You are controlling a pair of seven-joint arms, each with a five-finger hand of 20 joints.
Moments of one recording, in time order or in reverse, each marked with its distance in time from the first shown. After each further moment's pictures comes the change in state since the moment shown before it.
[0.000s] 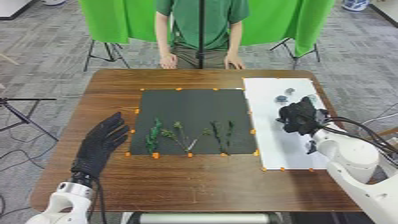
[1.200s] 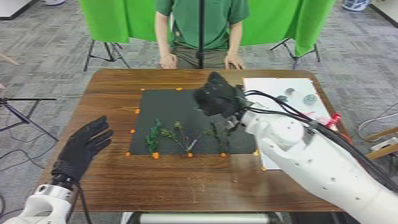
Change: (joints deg) left arm 3.8 7.9 -3.9 0.0 -2.4 3.1 0.4; right arm 28.9 -16.8 -29.5 6.3 6.9 14.9 -15.2
